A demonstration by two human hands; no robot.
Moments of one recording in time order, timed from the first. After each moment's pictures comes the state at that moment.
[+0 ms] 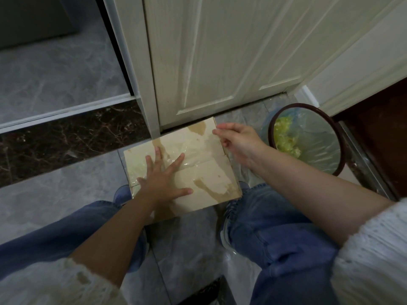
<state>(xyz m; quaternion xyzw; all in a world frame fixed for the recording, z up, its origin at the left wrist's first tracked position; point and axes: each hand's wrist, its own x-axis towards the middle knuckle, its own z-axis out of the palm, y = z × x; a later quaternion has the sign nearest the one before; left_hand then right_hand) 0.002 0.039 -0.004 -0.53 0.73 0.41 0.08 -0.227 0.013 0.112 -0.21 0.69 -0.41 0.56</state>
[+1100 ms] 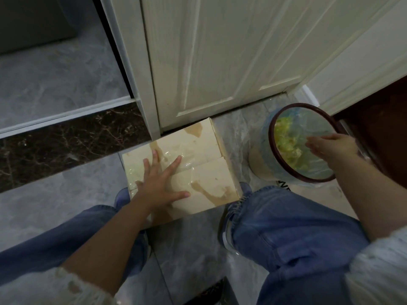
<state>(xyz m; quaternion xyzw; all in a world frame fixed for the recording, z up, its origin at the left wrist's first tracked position) 0.015 0.041 -0.009 -0.53 0.72 0.44 0.06 -0.438 0.071 0.111 -0.11 0.89 -0.36 0.27</state>
